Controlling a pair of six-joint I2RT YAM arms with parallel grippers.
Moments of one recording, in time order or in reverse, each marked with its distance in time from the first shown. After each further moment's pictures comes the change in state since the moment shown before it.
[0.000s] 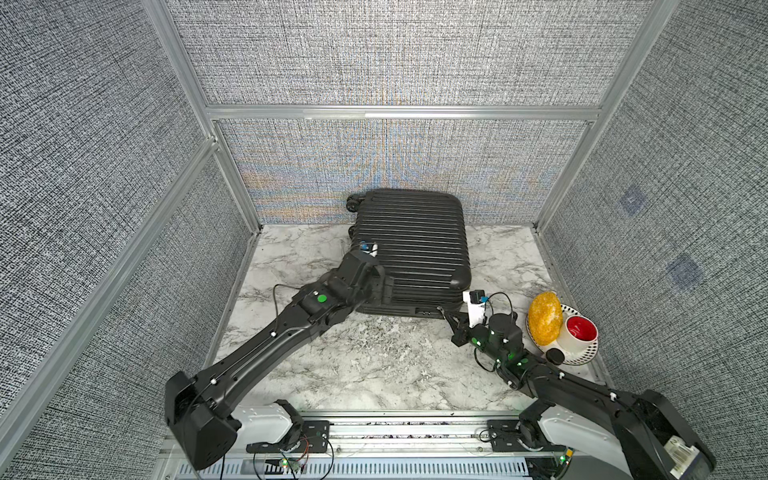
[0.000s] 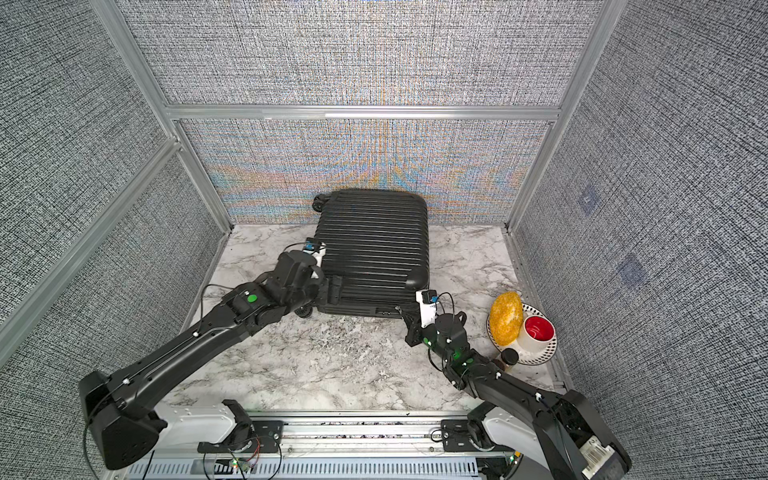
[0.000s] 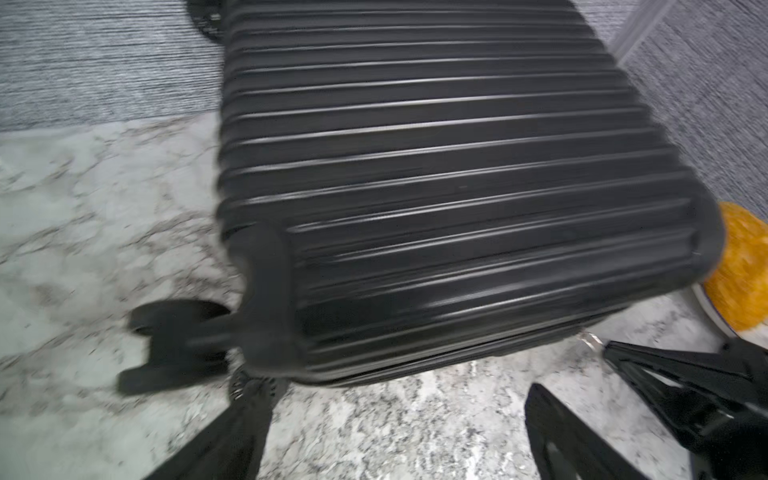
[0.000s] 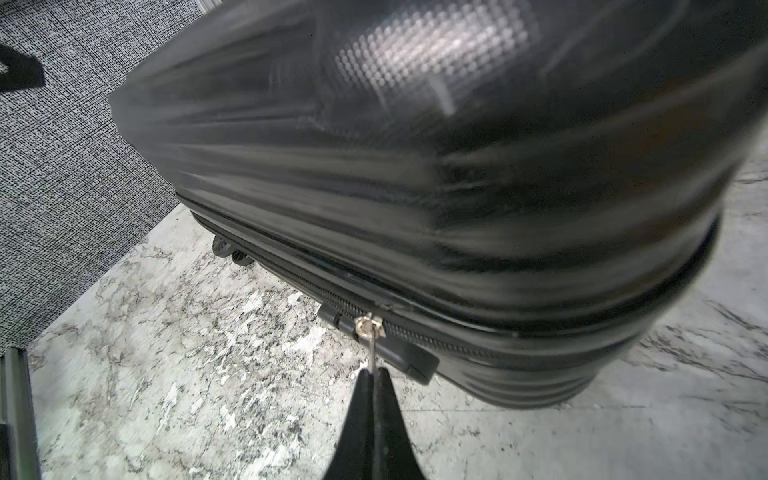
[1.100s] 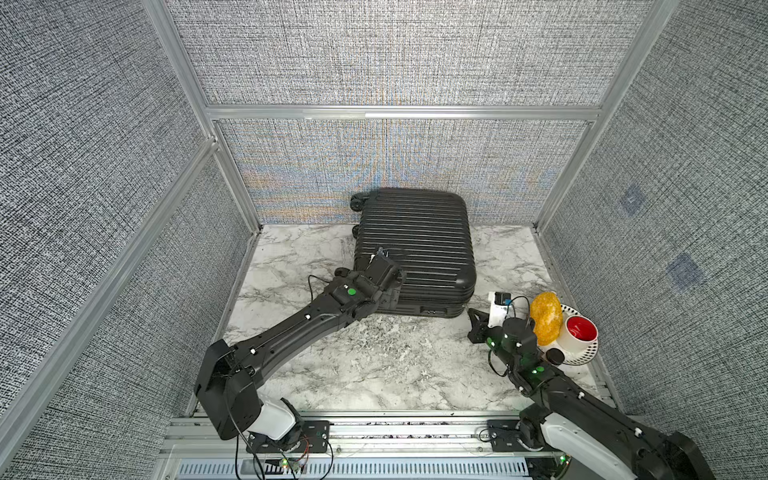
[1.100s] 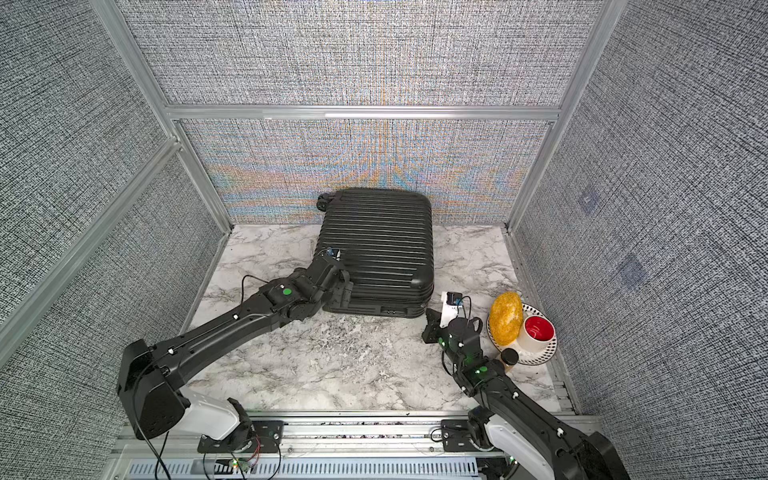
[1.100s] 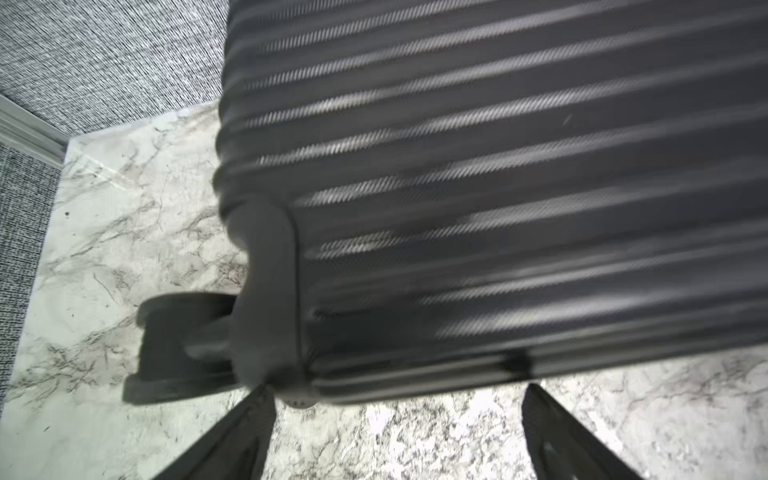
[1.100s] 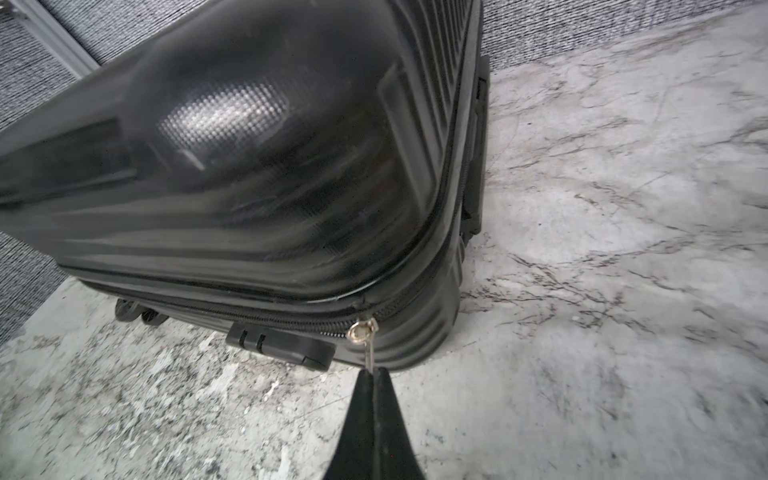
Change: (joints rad) left arm -0.026 0.127 -0.019 -0.040 -0.197 -0.010; right arm -0.113 -0.206 -0.033 -0.214 0.205 0.054
